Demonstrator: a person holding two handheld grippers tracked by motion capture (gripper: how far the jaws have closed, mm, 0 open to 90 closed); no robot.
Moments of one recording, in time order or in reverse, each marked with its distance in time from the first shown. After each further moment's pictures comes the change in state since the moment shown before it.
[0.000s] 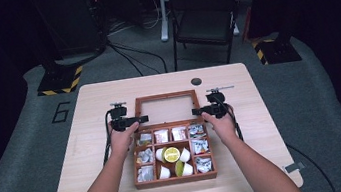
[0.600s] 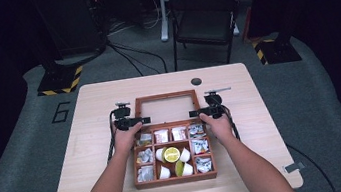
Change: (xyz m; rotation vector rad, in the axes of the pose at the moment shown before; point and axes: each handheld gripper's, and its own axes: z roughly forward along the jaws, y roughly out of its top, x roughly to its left) left arm 0.006 -0.001 0.025 0.058 0.053 -0.014; right arm -0.010 -0.004 0.026 0.075 0.074 0.092
